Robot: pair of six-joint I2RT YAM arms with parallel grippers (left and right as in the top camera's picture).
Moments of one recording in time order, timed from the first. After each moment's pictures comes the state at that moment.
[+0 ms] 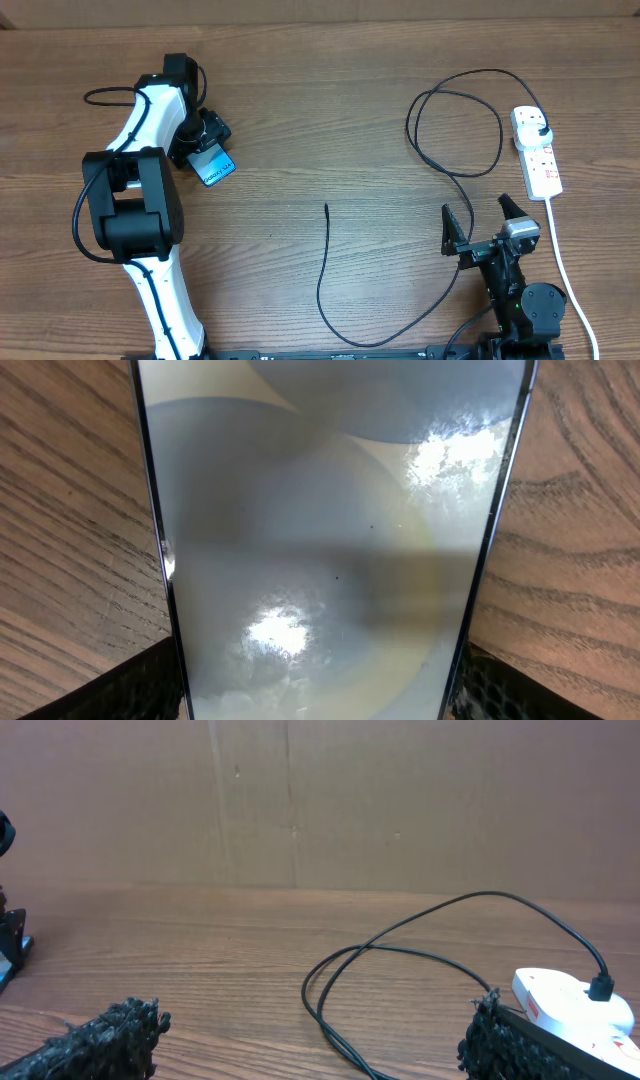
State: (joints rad) left arm 0.05 2.25 1.71 -0.97 -0.03 -0.63; right arm -0.01 0.01 0.02 -0.02 -0.20 0.03
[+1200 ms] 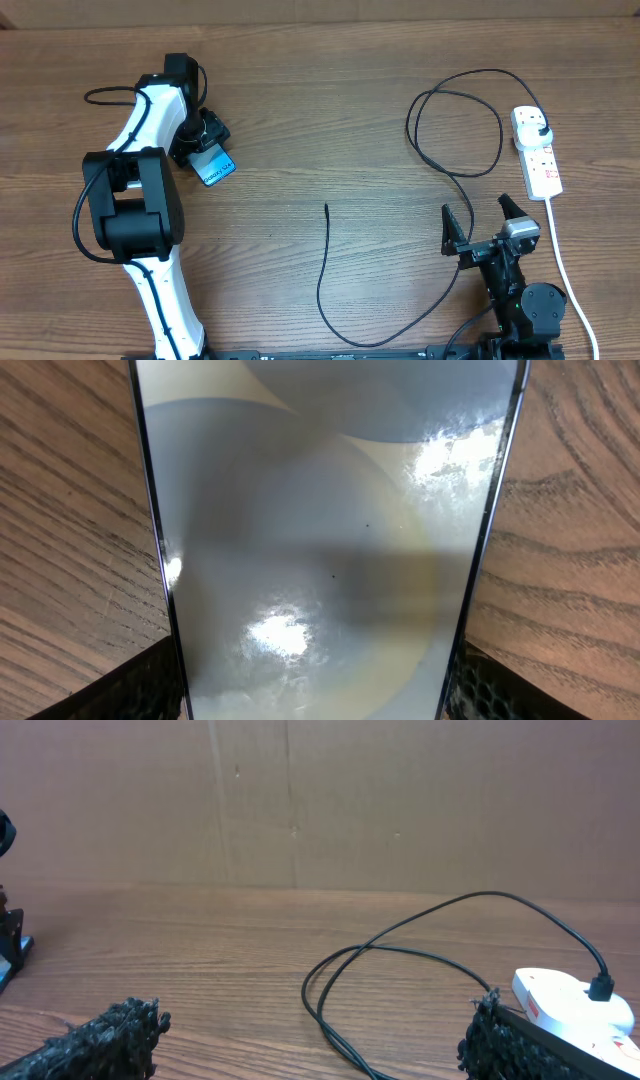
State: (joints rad) left arm 0.05 2.25 1.71 -0.97 -0.04 -0.63; right arm -0.01 0.01 0.02 -0.02 -0.20 0.03
